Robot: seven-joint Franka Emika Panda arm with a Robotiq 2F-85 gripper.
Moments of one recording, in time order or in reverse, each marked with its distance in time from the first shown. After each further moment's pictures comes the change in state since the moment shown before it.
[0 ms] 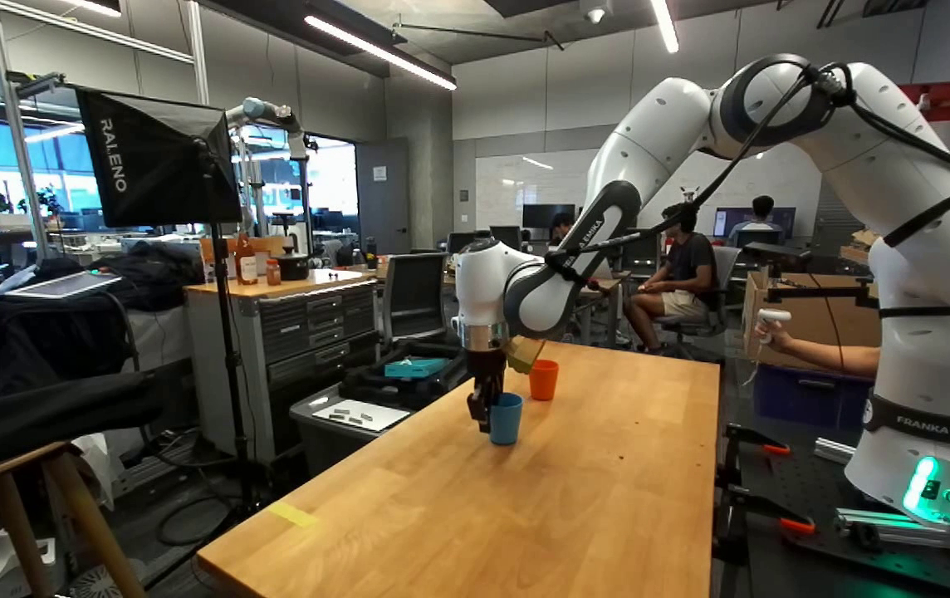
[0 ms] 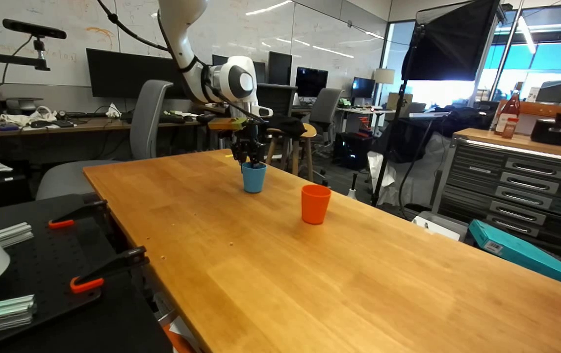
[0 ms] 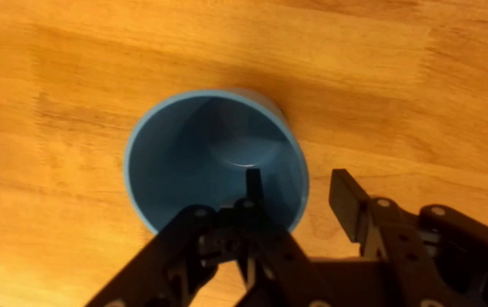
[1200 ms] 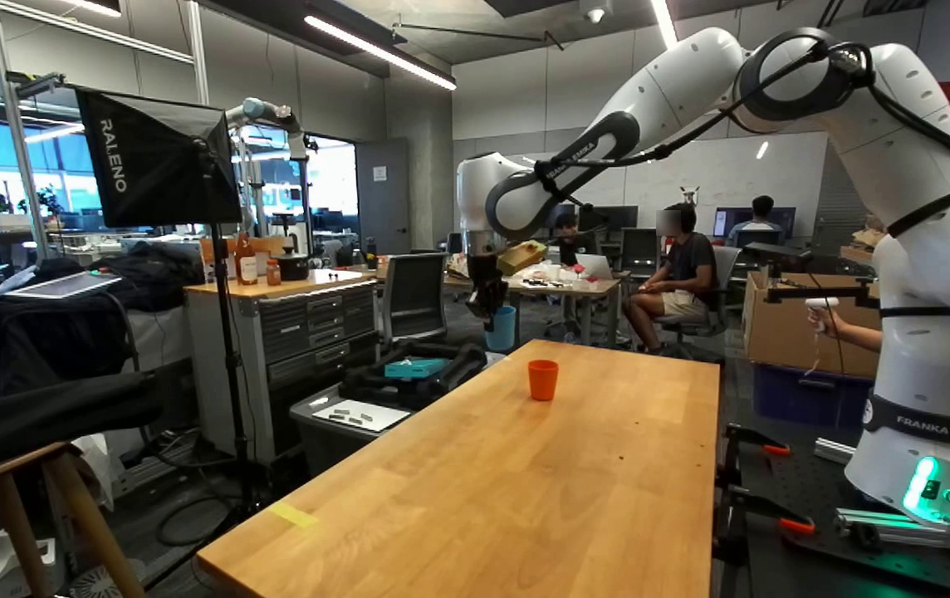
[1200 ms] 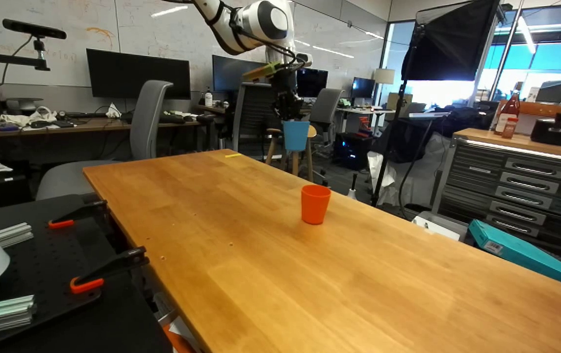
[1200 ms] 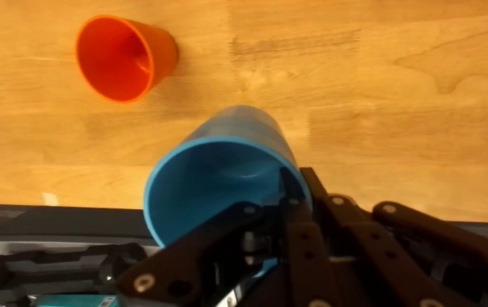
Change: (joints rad) arm -0.062 -0.153 -0.097 0.184 0.052 -0.296 -0.001
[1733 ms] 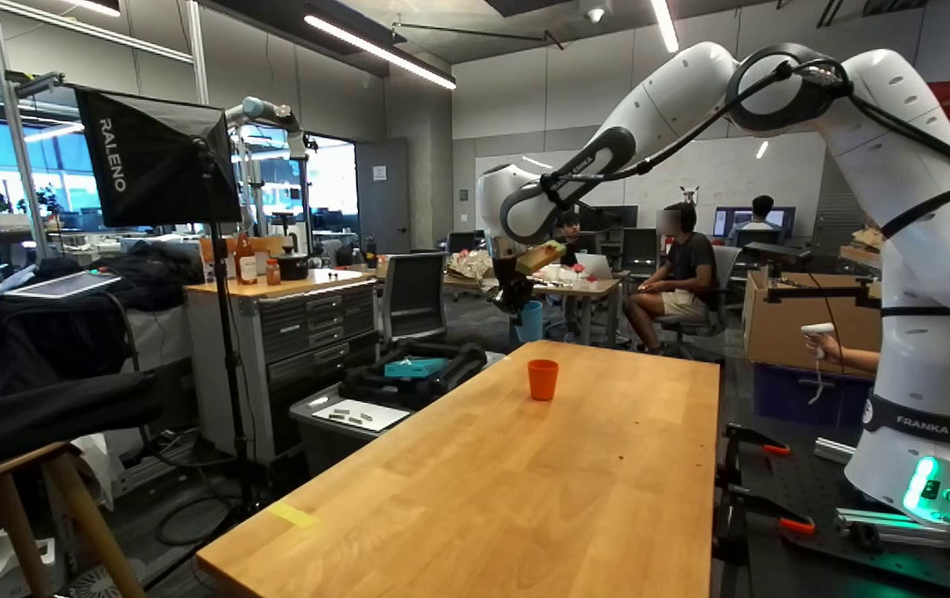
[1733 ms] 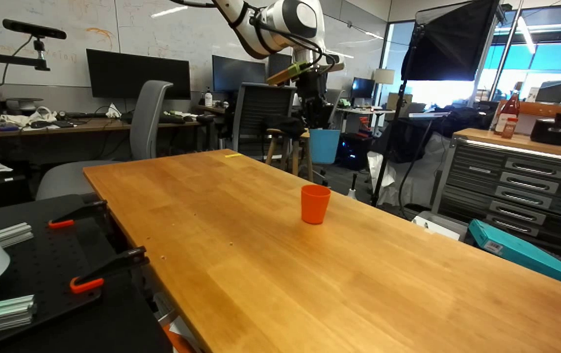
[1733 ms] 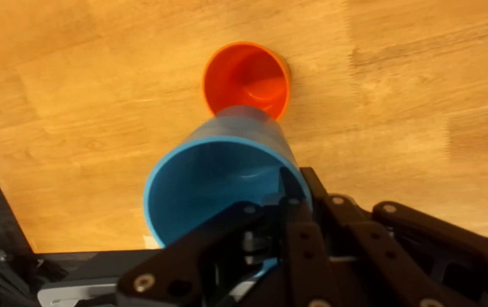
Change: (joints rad) arm -0.090 0.023 -0.071 0.006 -0.017 -0.037 0.002
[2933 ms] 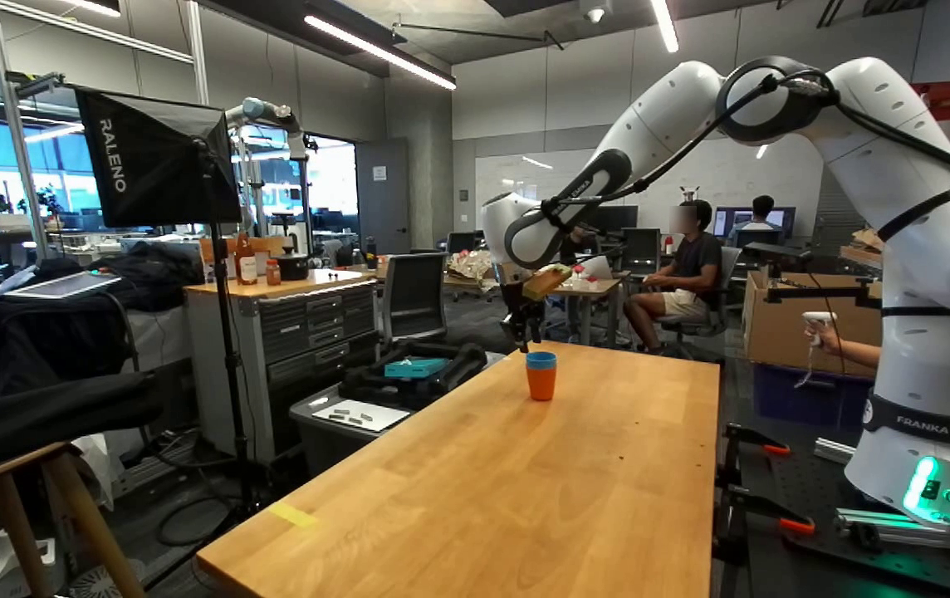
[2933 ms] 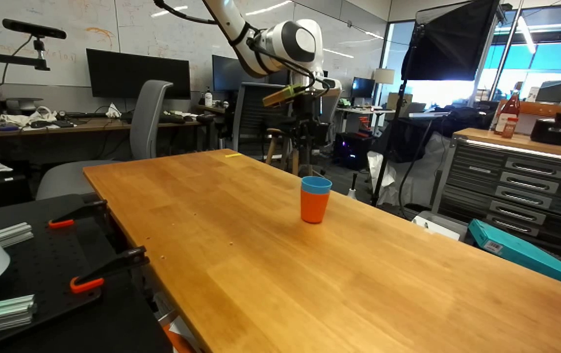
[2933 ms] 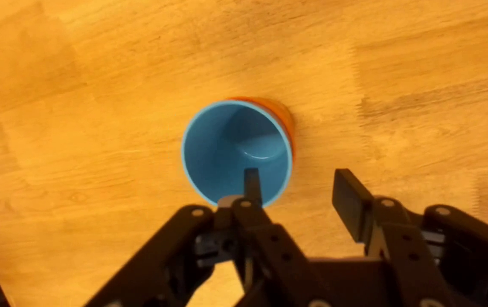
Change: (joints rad) arm -0.019 0.049 0.013 -0.050 0.005 0.014 0.027
